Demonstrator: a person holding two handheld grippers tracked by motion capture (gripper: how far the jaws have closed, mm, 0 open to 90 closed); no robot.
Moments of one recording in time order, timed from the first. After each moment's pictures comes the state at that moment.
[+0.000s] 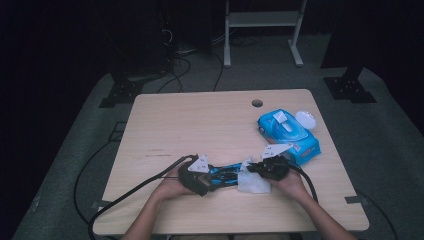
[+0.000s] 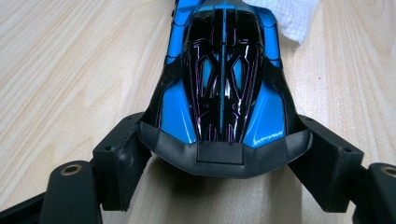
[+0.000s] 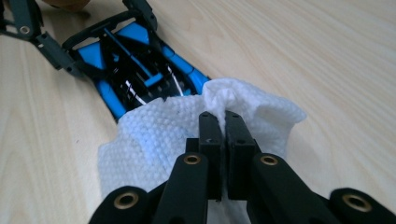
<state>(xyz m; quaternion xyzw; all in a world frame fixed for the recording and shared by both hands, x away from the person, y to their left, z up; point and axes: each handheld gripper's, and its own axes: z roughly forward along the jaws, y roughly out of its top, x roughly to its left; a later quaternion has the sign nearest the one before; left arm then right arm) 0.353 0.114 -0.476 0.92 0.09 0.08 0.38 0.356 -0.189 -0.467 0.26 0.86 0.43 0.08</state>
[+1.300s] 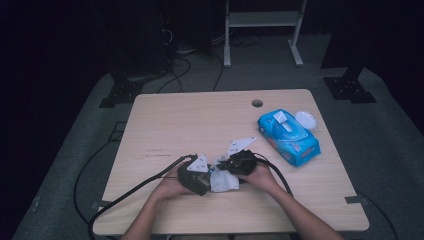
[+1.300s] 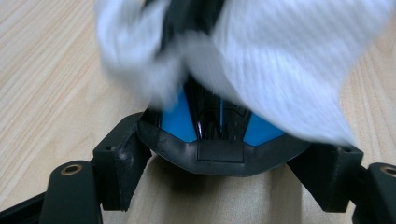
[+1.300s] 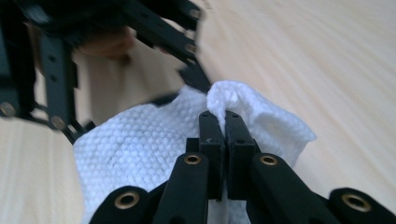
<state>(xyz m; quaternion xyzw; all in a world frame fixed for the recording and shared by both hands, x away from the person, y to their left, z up) 0.355 0.116 -0.477 0.91 0.09 0.08 0.39 0.373 -0.101 -0.452 0.19 0.88 0.43 0.07</state>
